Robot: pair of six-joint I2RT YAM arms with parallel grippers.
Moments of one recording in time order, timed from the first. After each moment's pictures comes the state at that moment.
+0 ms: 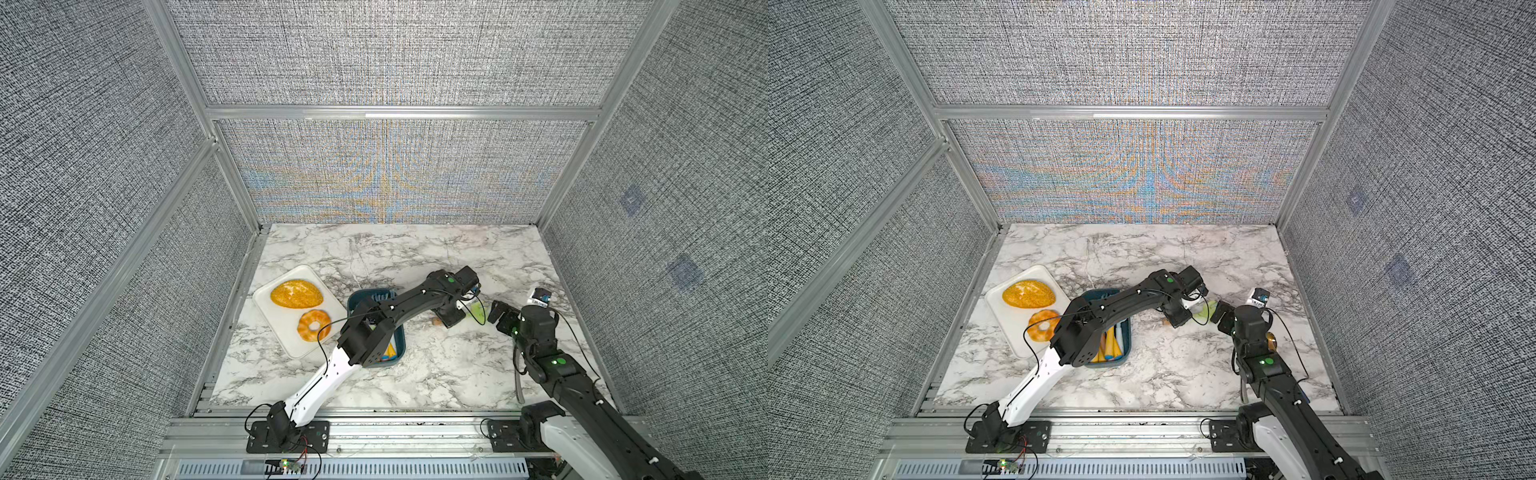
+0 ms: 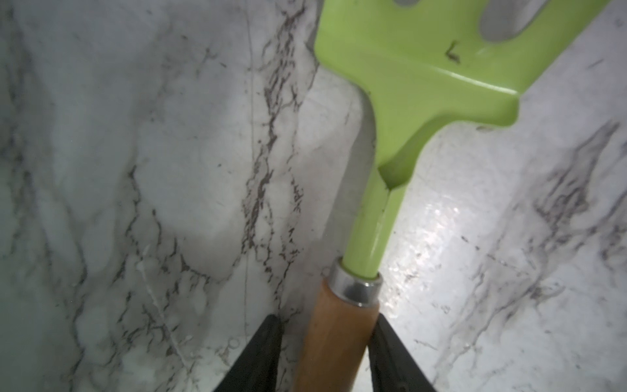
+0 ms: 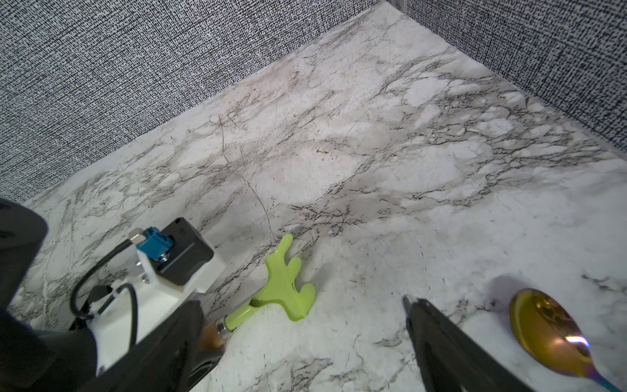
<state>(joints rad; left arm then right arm) -1.00 2.56 2.30 -1.04 0.03 0.09 0.22 0.76 0.39 -0.15 0.29 0.54</state>
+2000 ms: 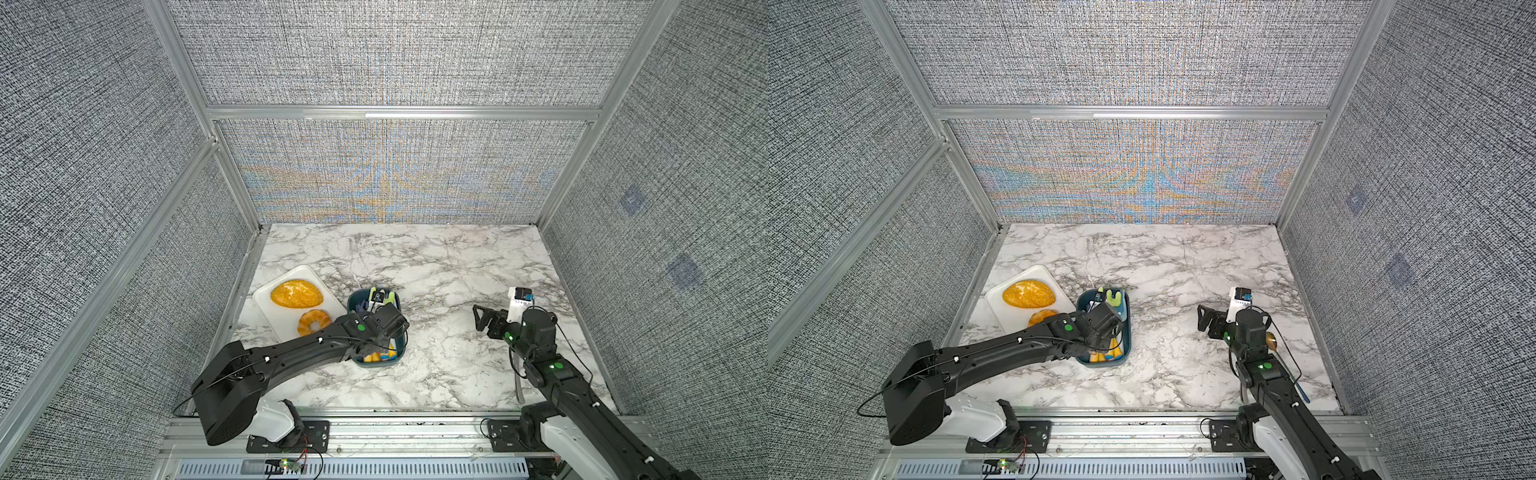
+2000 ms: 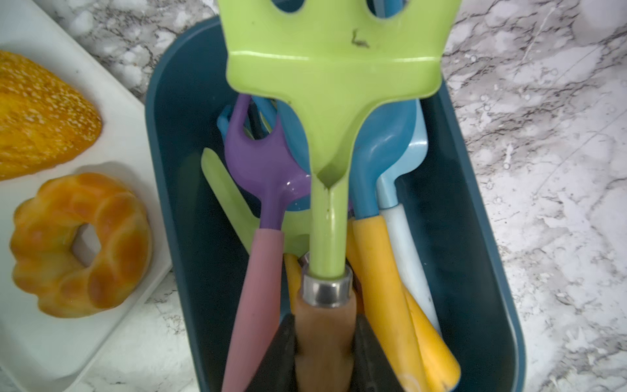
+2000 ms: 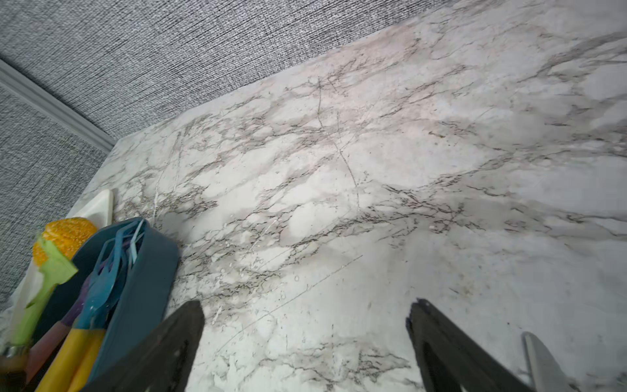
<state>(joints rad) -0.98 1.45 0.93 -0.68 -0.36 -0.69 0.22 0.76 0.31 0.02 -0.10 0.41</state>
